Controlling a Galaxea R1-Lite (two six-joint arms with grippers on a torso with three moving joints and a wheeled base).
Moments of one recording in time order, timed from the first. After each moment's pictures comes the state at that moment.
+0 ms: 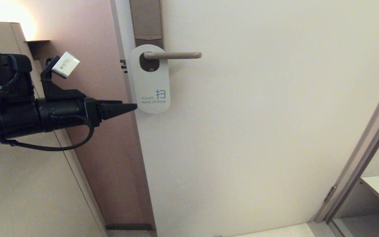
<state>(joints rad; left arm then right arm) -0.12 1.58 -1.00 -0.35 -0.71 -0.04 0.00 0.00 0.00 0.00 0.00 -0.03</state>
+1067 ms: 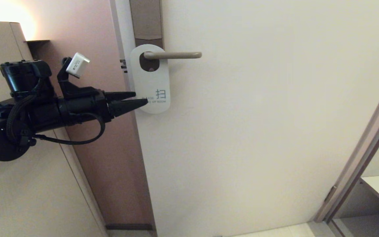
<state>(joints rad) -0.12 1.74 -1.00 -0.67 -0.91 -0.09 0.00 0.00 0.00 0.00 0.00 -0.03</state>
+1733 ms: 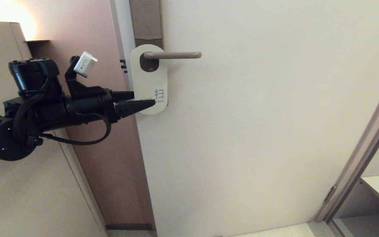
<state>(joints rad) -0.17 1.74 -1.02 -0.67 -0.91 -0.09 0.00 0.00 0.00 0.00 0.00 -0.03</state>
